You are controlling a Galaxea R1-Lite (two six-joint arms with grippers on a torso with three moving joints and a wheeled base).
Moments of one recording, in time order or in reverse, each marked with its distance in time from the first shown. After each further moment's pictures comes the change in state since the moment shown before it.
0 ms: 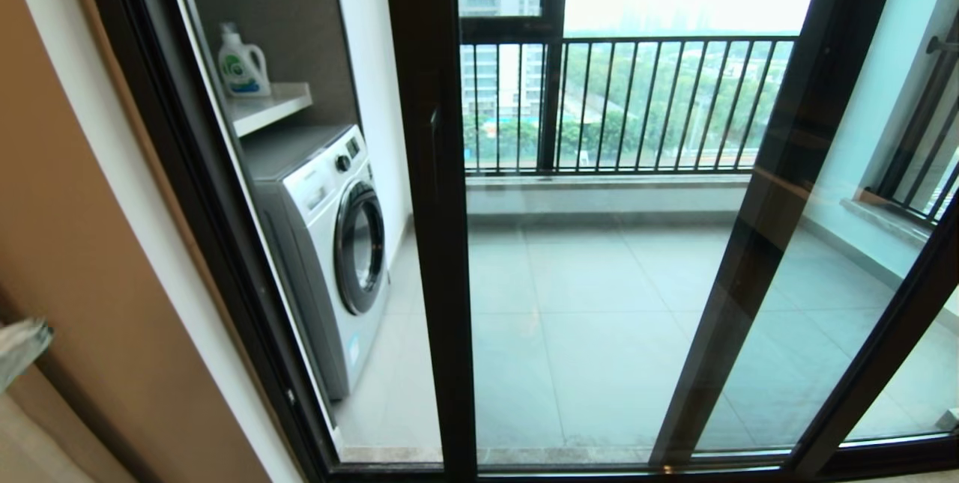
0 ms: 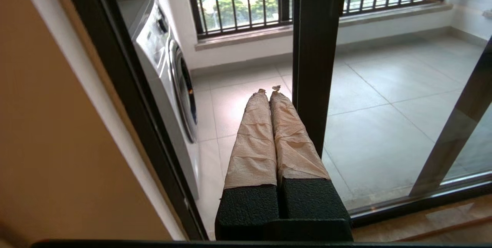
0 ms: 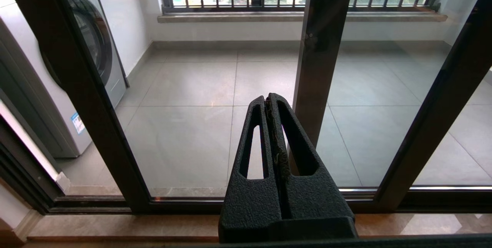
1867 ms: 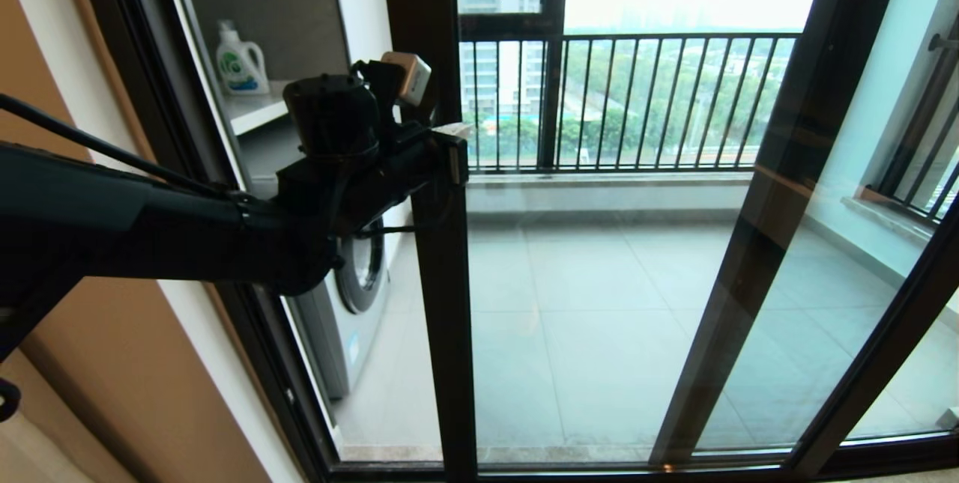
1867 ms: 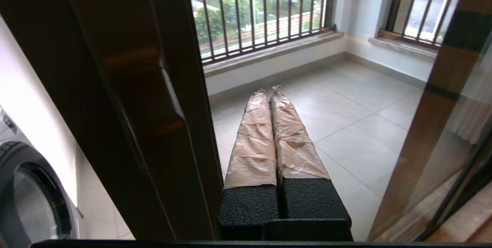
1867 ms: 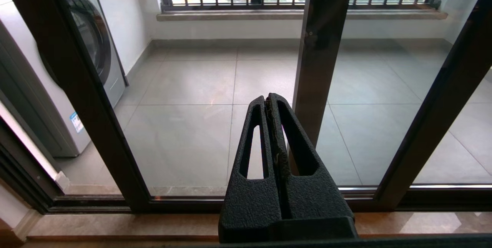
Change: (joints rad) left arm -0.508 1.319 -0.943 -0.479 0.179 -0.048; right arm 0.000 0.000 0.000 0.000 0.000 0.000
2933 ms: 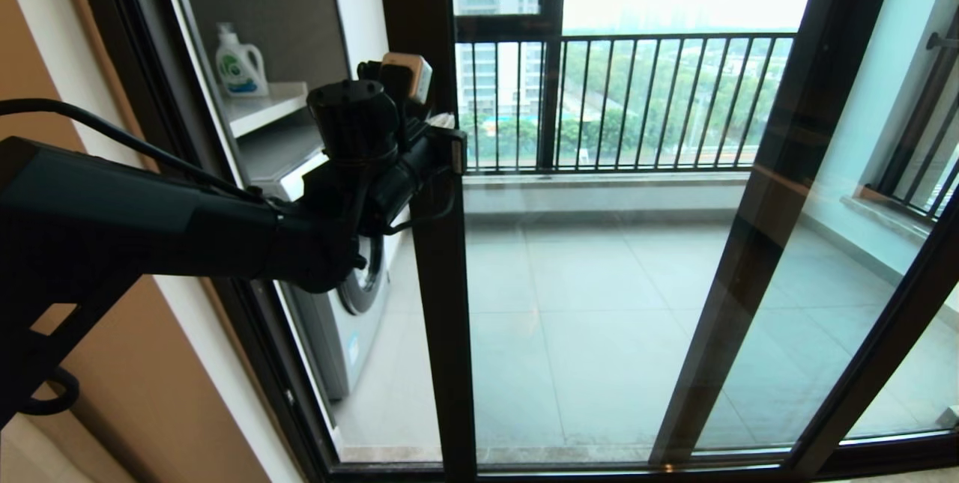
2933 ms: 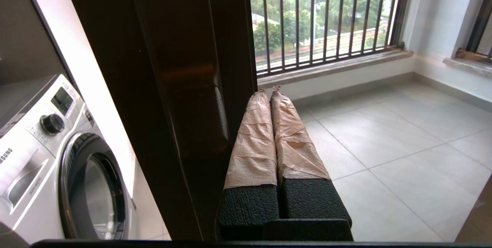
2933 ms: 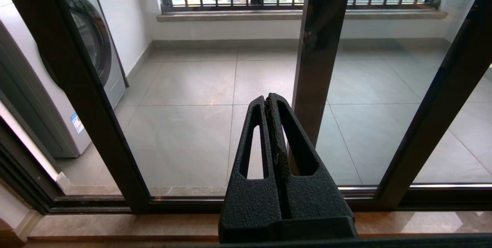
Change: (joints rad) left arm 0.036 0.067 -0.060 -0.039 0.253 0.054; right arm 0.000 0.000 0.000 0.000 0.000 0.000
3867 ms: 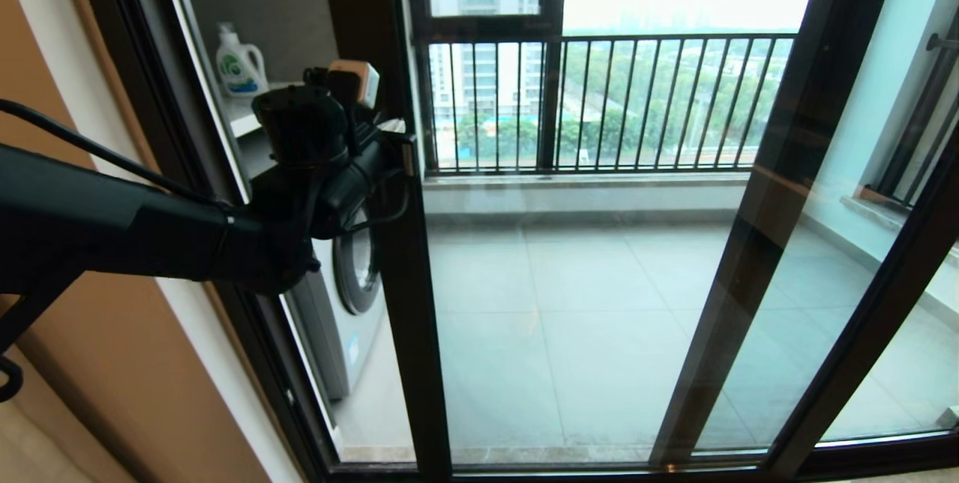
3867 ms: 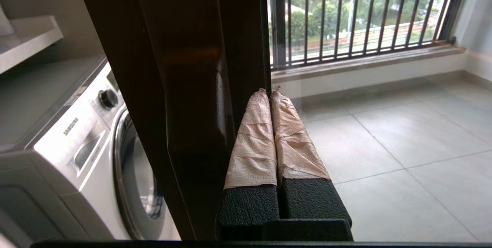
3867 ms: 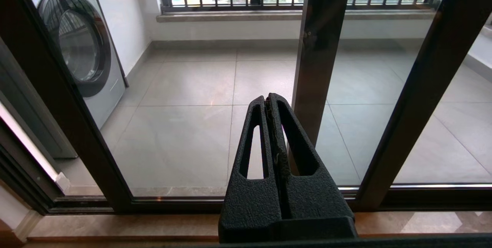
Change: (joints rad) left arm 0.104 -0.063 0.129 -0.038 0.003 -0.001; right arm 0.000 0.000 0.000 0.000 0.000 0.000
